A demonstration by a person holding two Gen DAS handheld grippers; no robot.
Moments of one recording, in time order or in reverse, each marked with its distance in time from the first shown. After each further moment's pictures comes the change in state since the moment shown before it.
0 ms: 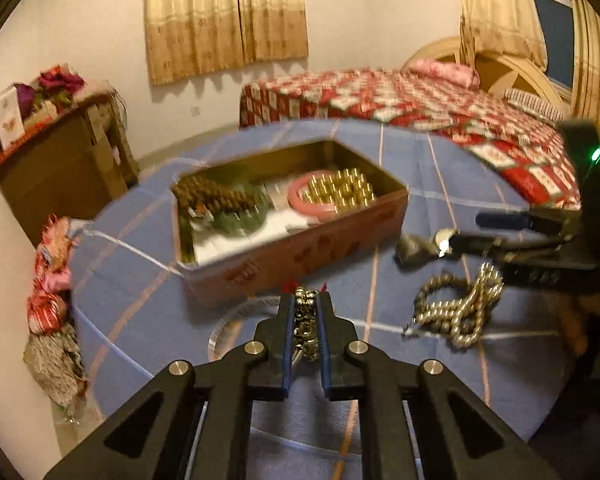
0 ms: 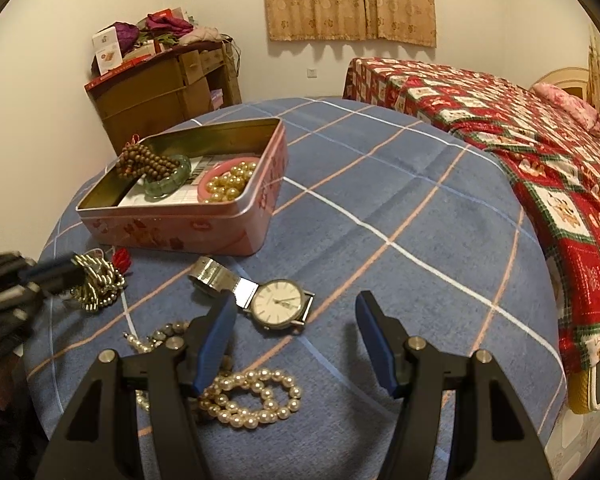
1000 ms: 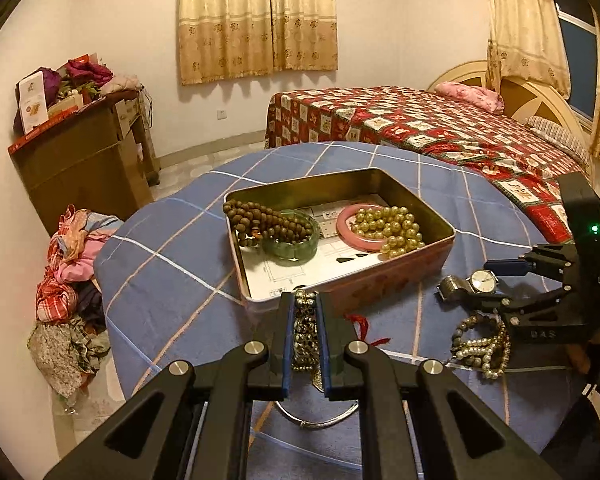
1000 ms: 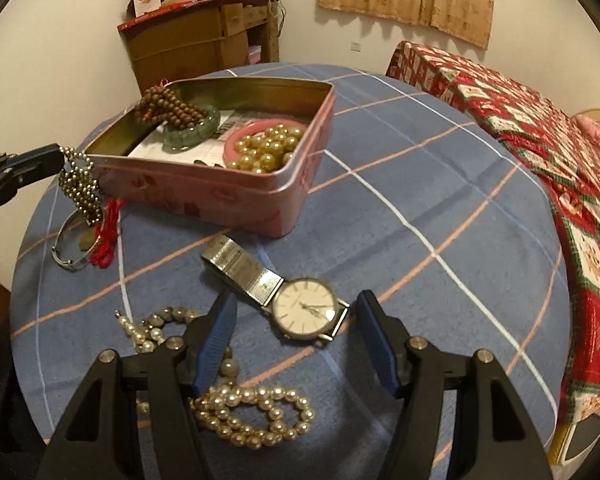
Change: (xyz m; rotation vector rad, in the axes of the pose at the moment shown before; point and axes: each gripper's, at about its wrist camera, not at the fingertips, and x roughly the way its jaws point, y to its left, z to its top) left arm -0.004 0.039 0.014 -0.079 -0.026 0.043; right arm 0.027 0.016 0.009 -0.186 0.138 0.043
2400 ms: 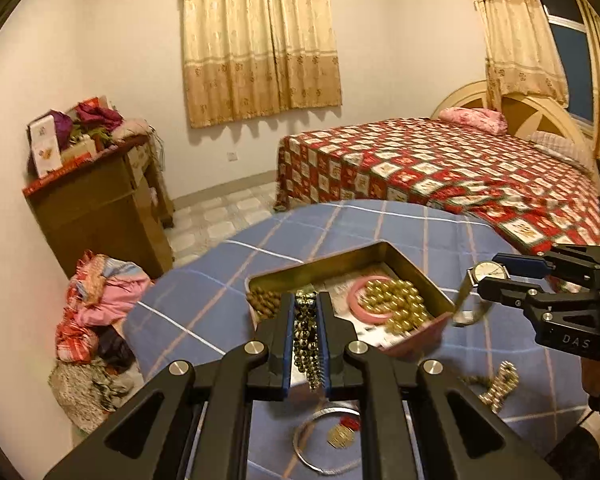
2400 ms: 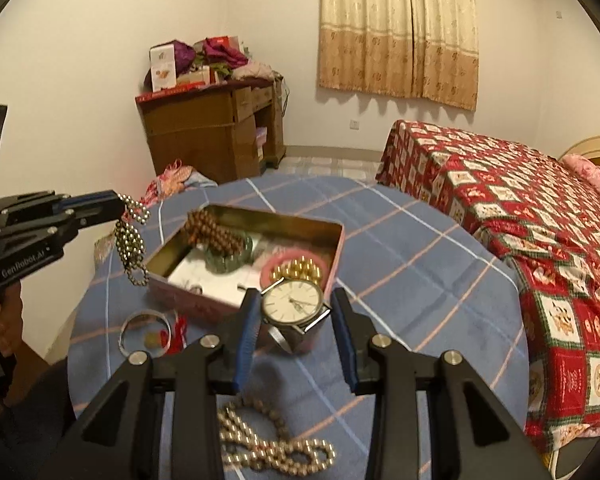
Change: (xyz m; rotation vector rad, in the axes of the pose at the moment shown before) left arm -0.028 -0.002 0.058 0.047 -0.134 0.079; right arm -0.072 0.018 0.047 0.017 -0.301 0.011
